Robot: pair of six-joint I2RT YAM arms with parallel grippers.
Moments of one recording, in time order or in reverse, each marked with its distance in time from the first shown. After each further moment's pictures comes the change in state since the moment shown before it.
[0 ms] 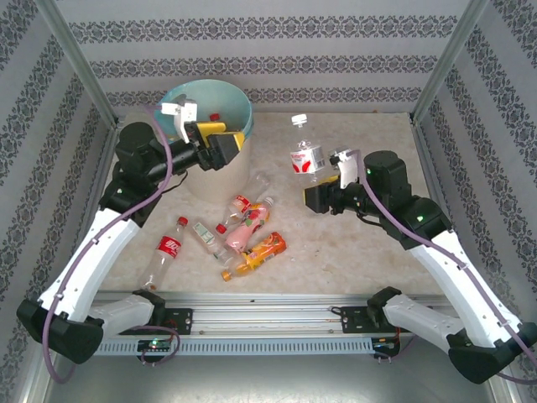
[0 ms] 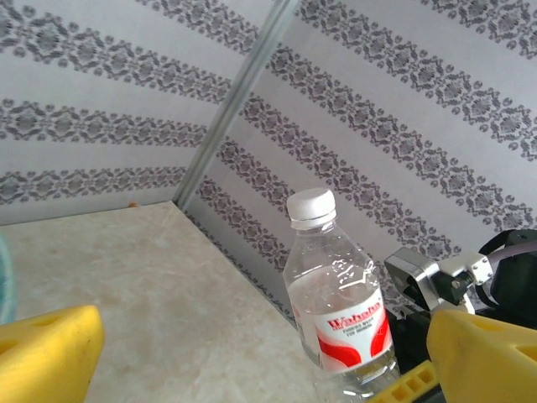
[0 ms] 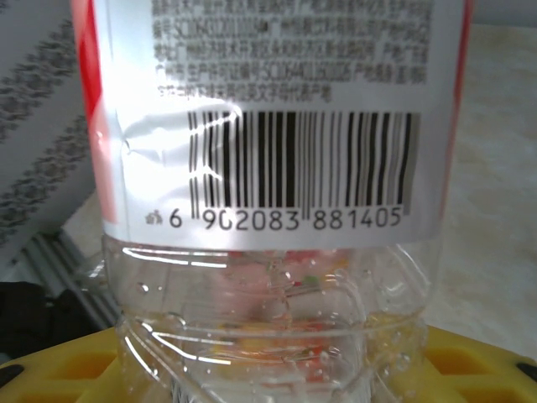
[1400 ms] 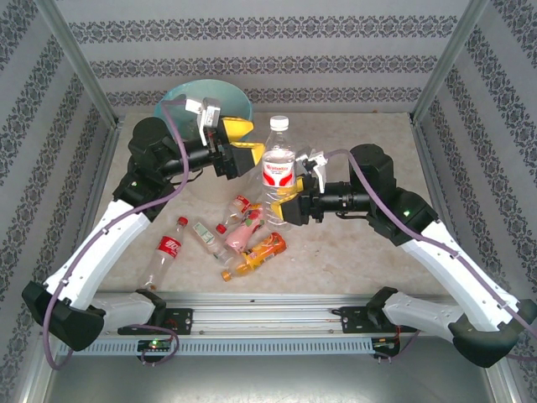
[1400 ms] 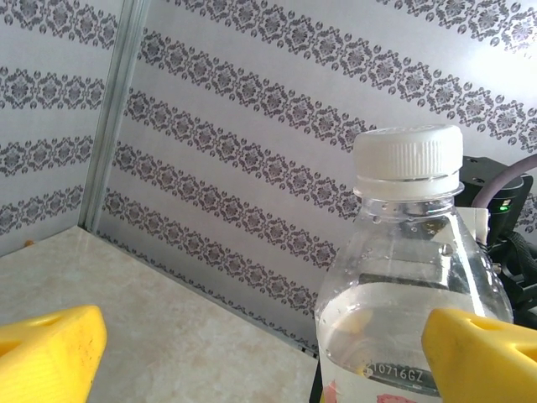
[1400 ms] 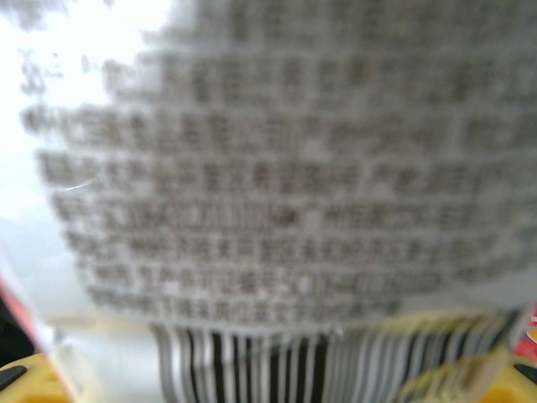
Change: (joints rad) left arm -0.100 0.058 0.043 0.124 0.172 0.092; right arm 0.166 0.085 0.072 0.188 -0.340 0.003
